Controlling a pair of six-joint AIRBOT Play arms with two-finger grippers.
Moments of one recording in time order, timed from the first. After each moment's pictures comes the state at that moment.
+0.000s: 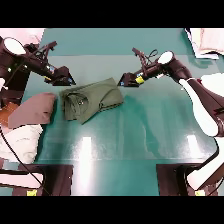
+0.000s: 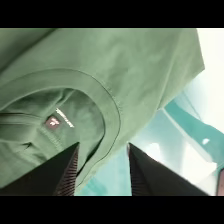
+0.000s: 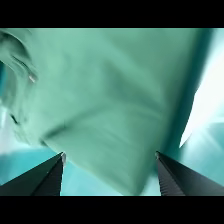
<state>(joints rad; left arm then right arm) -0.01 -1.54 1.54 0.96 -1.39 -1.44 0.23 -1.86 1.68 -0.73 1.24 1.27</state>
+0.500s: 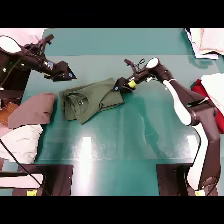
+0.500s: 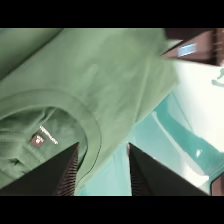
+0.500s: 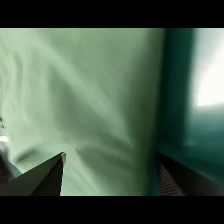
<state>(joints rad) -0.01 -1.49 1.58 0.92 -1.35 -1.42 0.28 -2.16 1.96 -0.66 1.36 1.35</state>
